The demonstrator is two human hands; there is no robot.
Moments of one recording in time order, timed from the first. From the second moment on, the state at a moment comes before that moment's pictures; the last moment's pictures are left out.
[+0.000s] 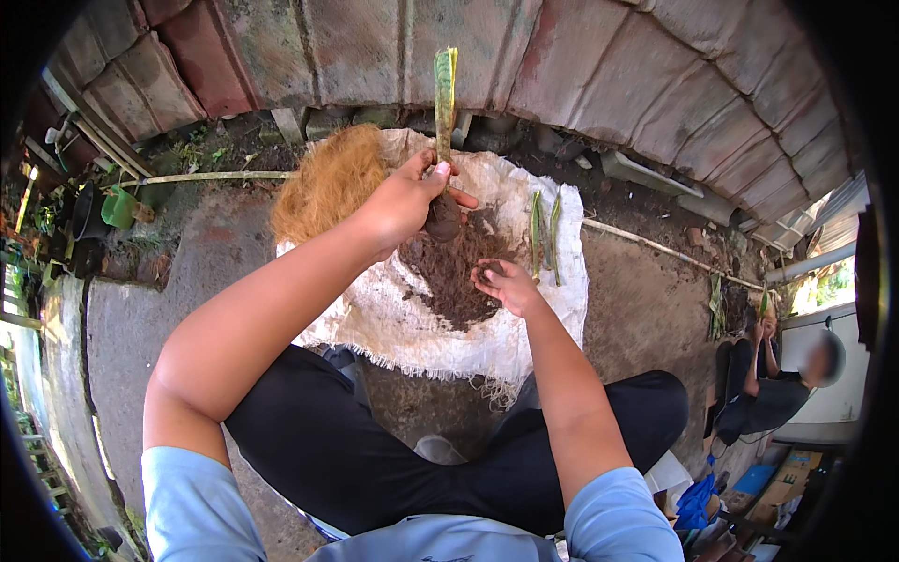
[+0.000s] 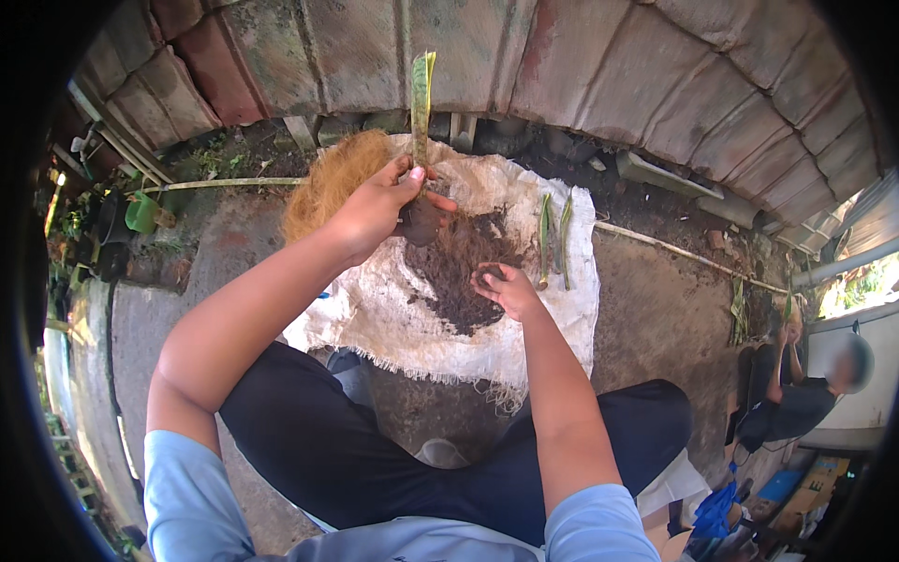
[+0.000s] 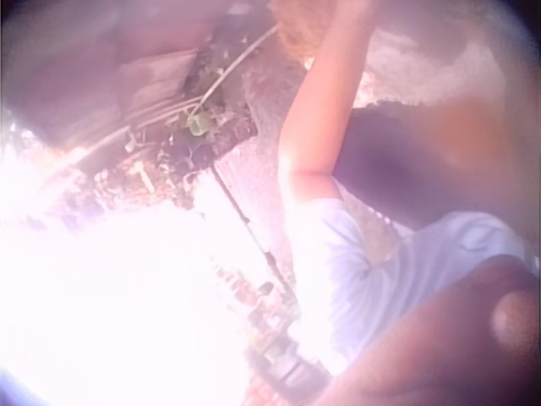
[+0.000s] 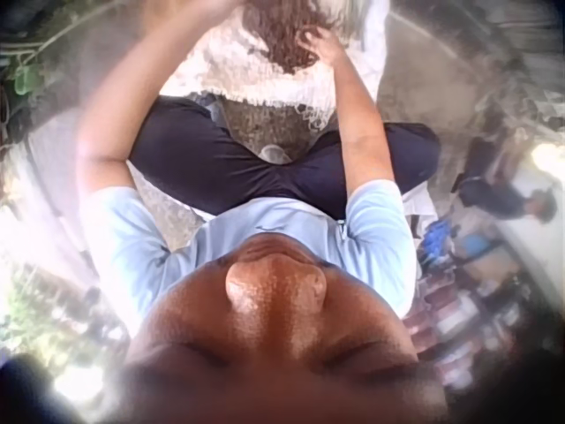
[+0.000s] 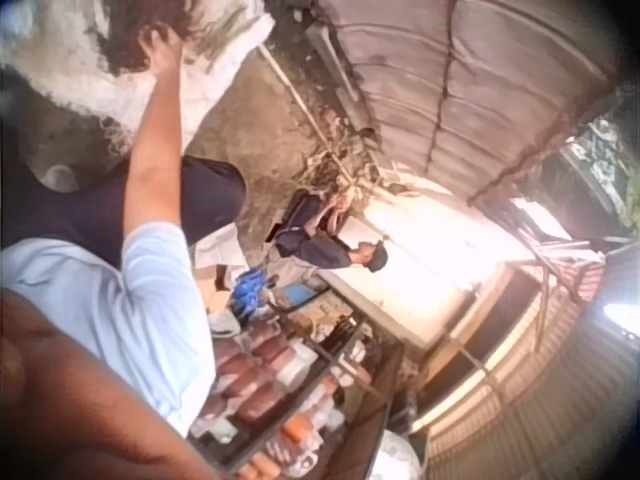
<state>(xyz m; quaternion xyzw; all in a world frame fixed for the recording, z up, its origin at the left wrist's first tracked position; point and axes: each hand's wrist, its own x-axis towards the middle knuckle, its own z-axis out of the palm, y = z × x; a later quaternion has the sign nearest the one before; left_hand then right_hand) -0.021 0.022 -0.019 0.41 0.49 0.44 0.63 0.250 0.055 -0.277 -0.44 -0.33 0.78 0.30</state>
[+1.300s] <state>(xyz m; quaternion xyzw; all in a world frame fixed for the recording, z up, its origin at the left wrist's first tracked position) -0.003 0.016 -0.020 0.29 0.35 0.47 0.75 0.232 0.040 0.007 -0.42 -0.55 0.65 0.31</state>
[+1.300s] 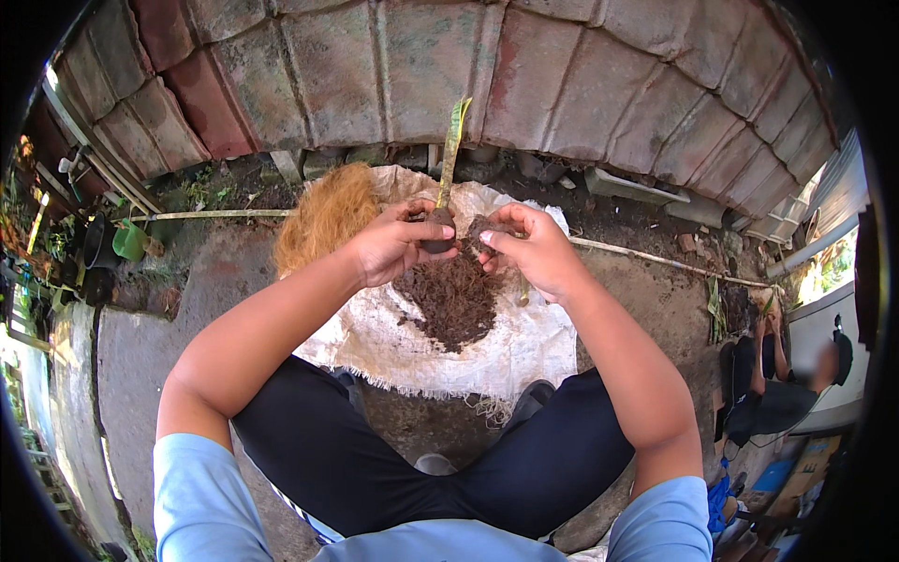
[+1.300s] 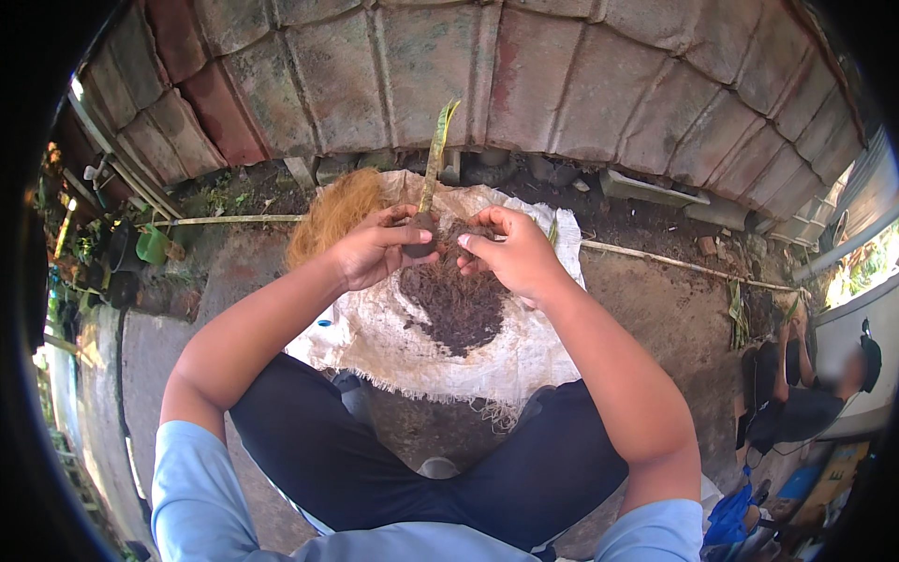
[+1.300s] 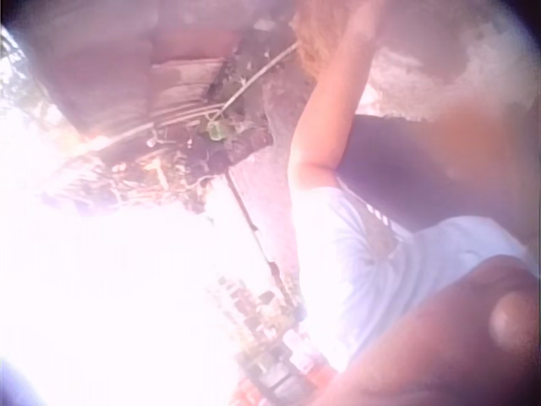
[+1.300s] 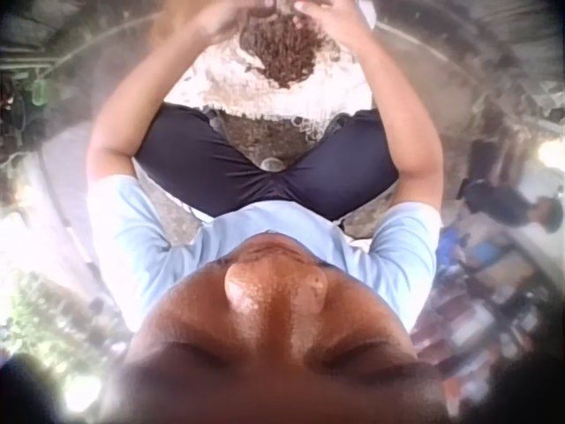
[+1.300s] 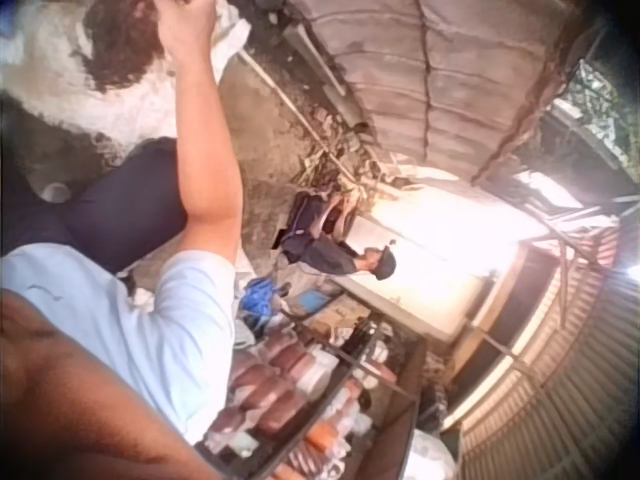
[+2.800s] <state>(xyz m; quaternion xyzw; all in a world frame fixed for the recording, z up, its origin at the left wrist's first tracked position) 0.003 0.005 0.001 0.53 0.44 0.33 0.64 0.235 0.046 0.007 -0.35 -0.53 0.73 0.25</state>
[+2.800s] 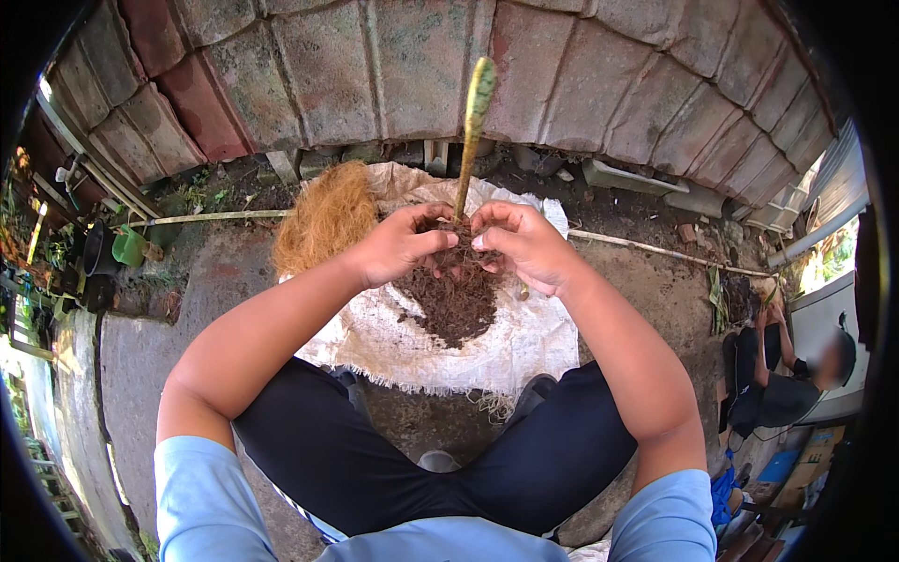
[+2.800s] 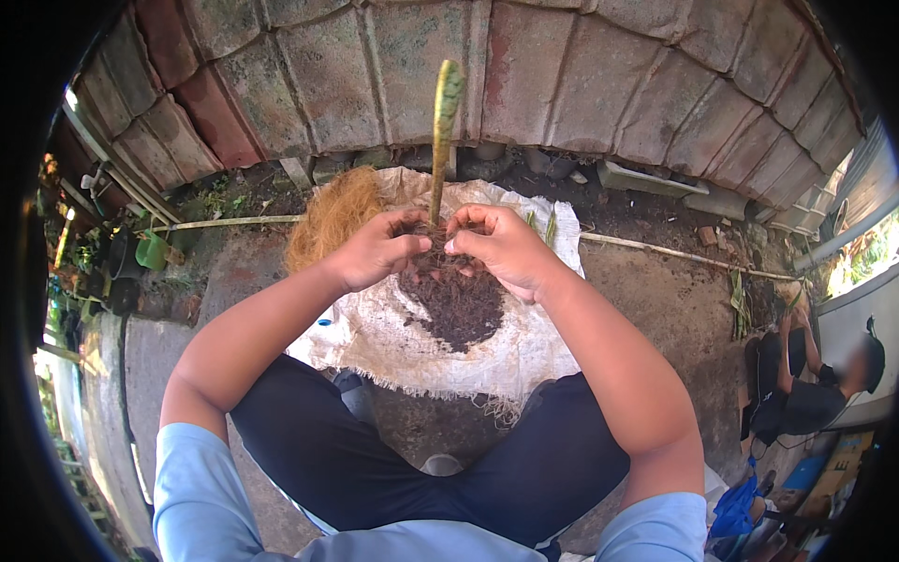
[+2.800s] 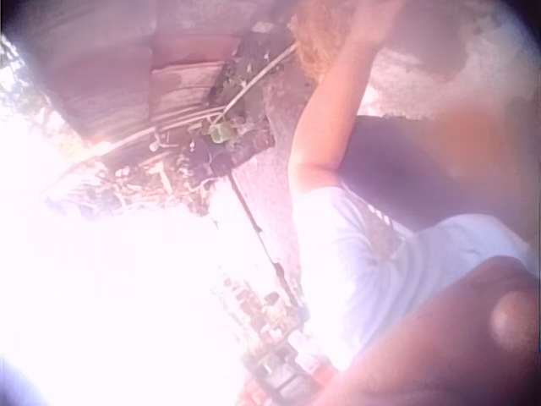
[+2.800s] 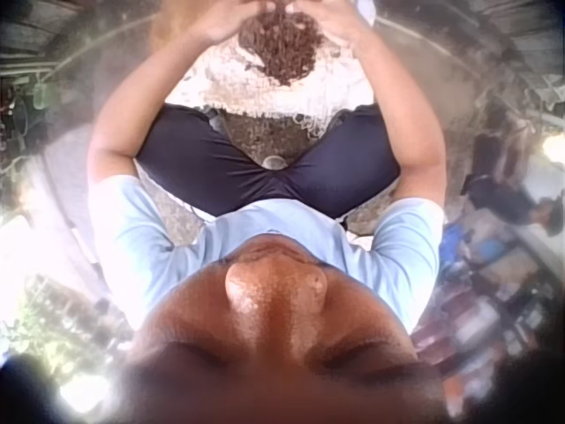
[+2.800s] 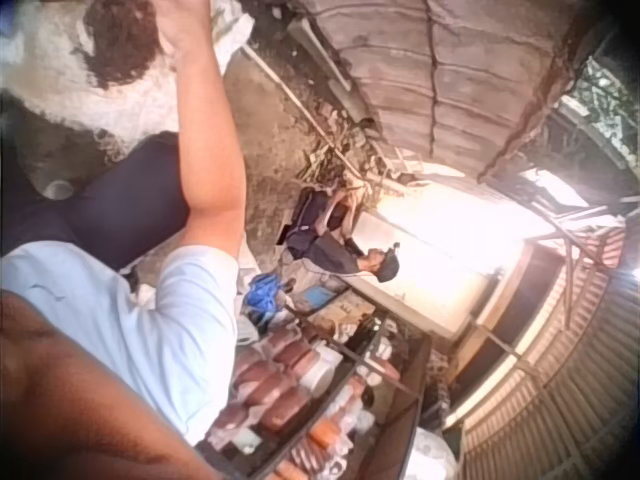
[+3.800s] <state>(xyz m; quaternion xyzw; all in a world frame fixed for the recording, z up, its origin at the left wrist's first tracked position) 0.014 0.001 -0.011 0.34 0.26 0.47 0.77 0.198 0.018 -0.012 -0.26 -0.54 0.72 0.35</state>
